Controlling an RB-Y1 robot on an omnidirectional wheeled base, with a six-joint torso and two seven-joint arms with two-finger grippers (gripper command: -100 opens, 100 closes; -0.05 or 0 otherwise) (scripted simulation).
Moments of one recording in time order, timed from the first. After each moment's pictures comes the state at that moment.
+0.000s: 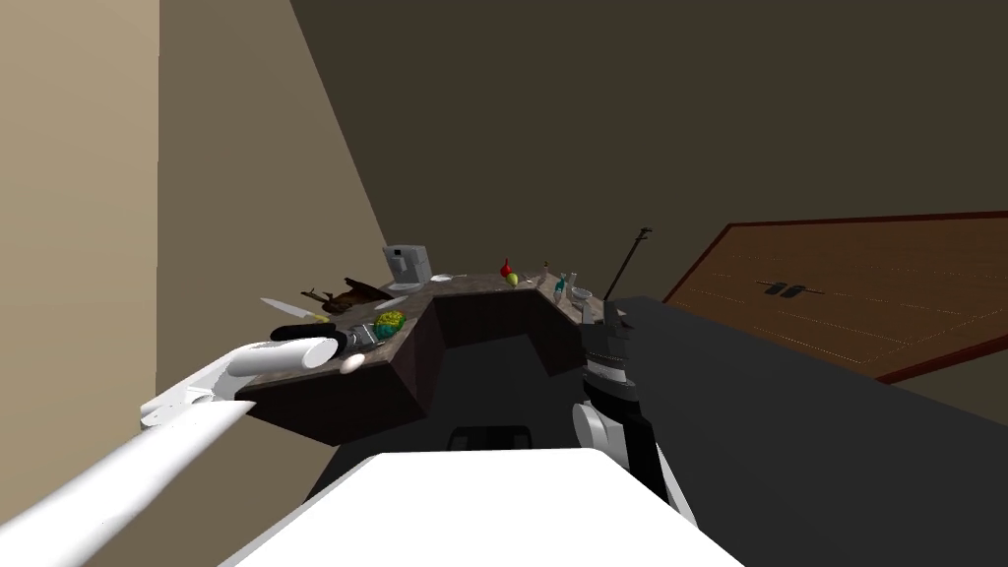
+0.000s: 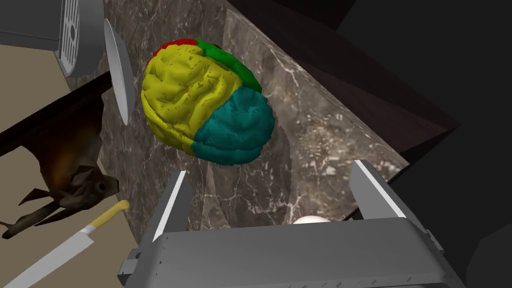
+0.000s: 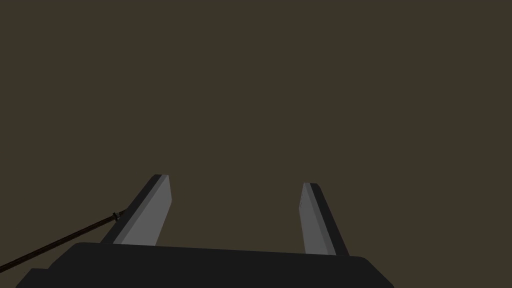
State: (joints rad) left arm 0.10 0.82 0.34 -1.65 0.69 0.93 0.64; right arm 0.53 0.04 0.01 -2.39 0.00 -0.48 0.02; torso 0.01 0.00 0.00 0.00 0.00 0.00
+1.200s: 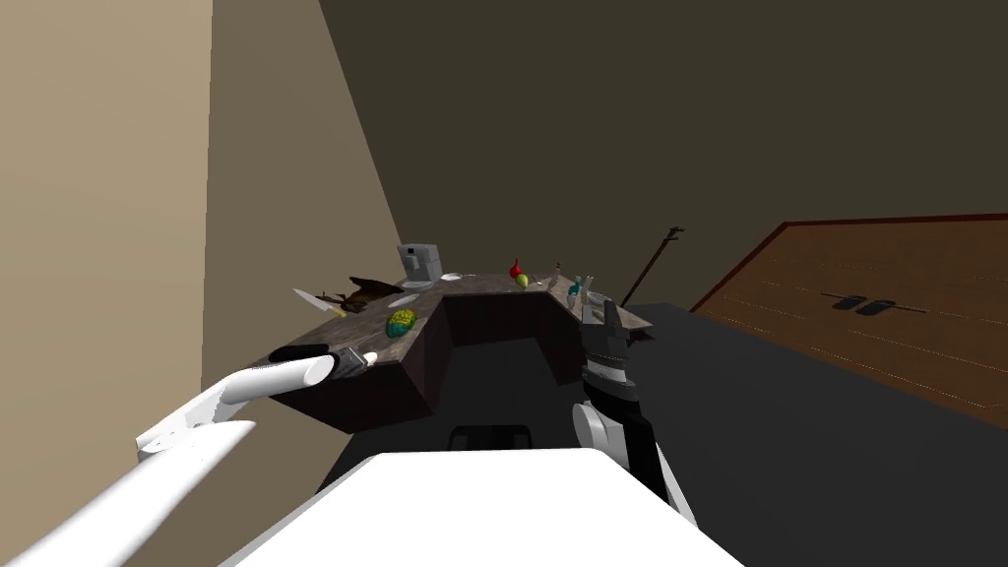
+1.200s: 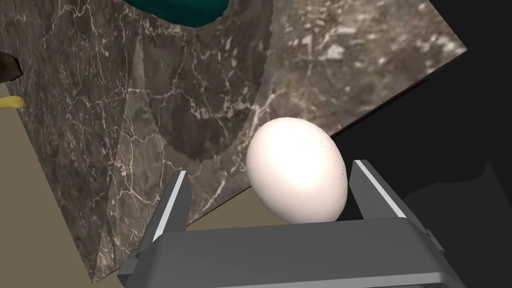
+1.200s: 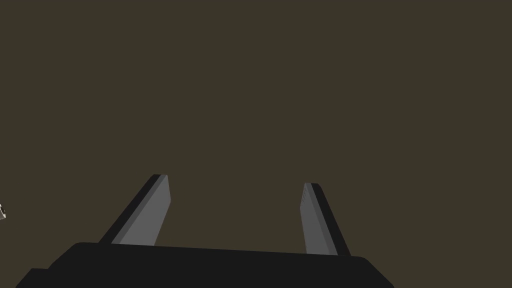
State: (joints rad) left arm 0.13 0.72 0.37 -1.53 0.59 0.96 0.71; right arm 0.53 0.04 0.01 -2.39 0.00 -0.48 0.02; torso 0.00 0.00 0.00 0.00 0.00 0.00
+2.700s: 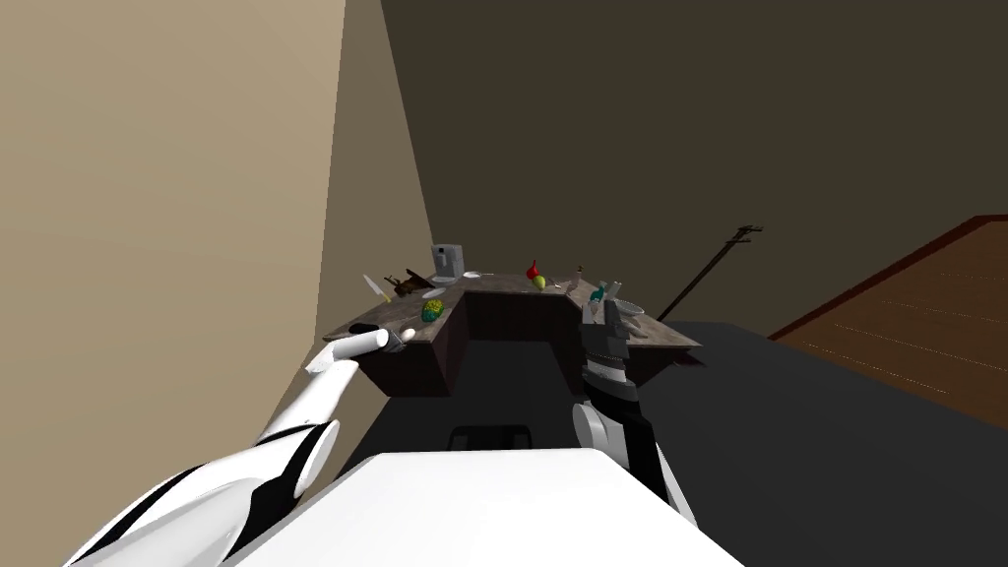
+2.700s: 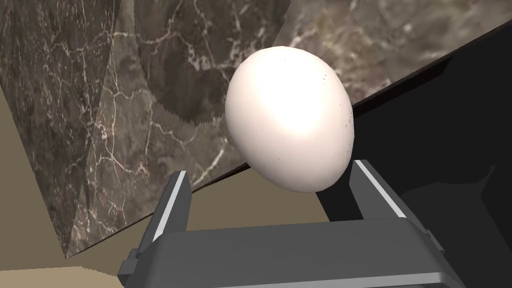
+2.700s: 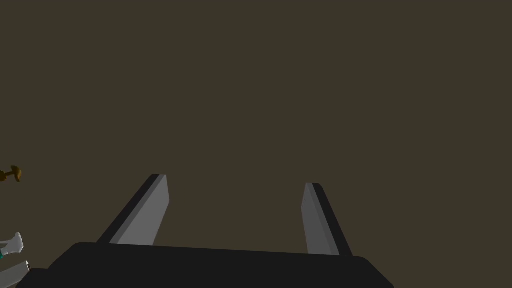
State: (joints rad) left arm -0.32 0.52 0.41 -1.10 0.35 0.89 0.52; right arm 0.53 0.04 0.01 -2.39 0.00 -0.48 0.02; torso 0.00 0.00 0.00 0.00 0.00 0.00
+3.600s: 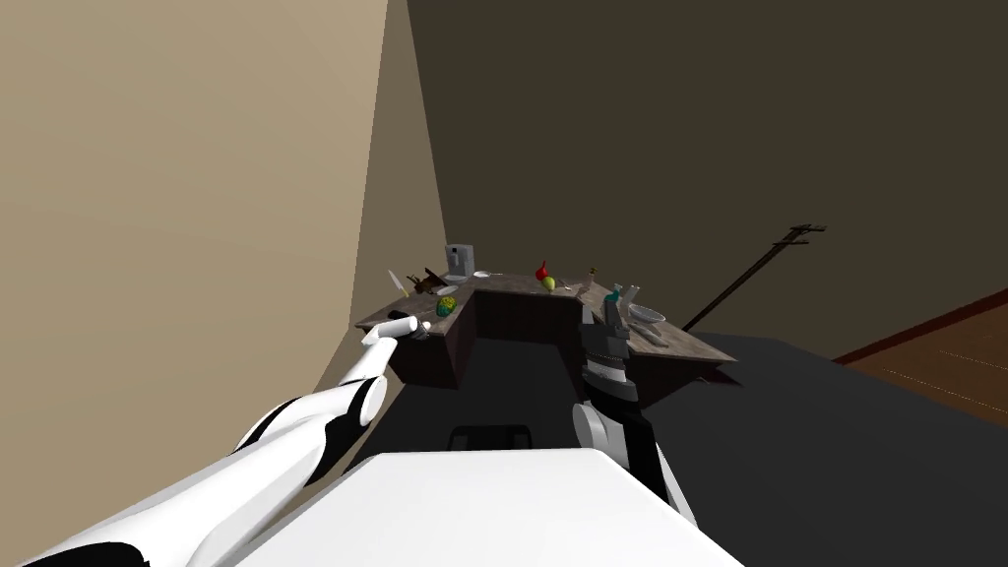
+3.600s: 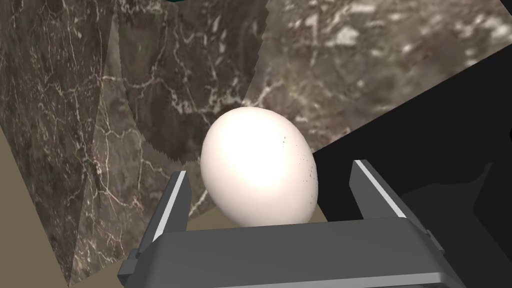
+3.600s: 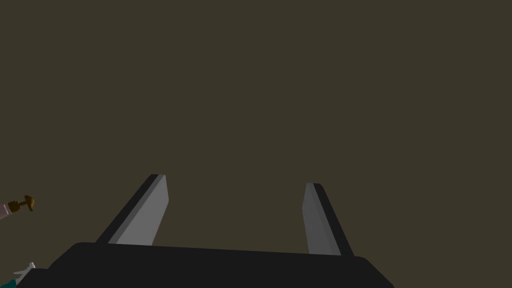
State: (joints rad) left arm -0.58 0.40 0.43 -0.85 0.20 0.84 0.42; right arm 0.53 0.04 0.01 -2.39 0.00 -0.48 0.02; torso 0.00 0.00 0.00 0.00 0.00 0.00
